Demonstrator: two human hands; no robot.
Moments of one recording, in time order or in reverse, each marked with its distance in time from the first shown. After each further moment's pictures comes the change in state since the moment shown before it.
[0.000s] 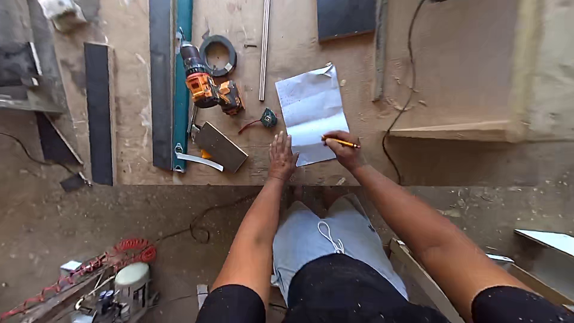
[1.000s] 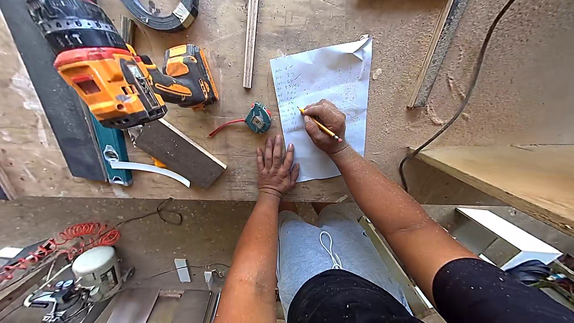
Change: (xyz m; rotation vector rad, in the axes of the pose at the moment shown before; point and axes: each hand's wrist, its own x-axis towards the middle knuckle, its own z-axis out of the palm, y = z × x) left_hand 0.013 -0.020 0.052 0.130 0.187 0.073; right_hand 0.139 0.076 0.078 -0.103 0.084 -0.457
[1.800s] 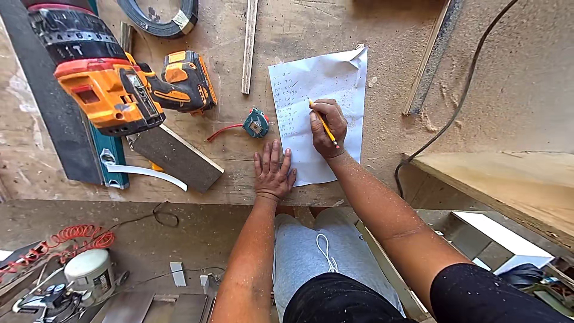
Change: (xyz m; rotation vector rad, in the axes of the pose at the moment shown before) left_hand 0.001 0.000 0.001 0.015 0.007 -0.001; right_hand 0.002 0.000 0.000 0.006 0.146 0.057
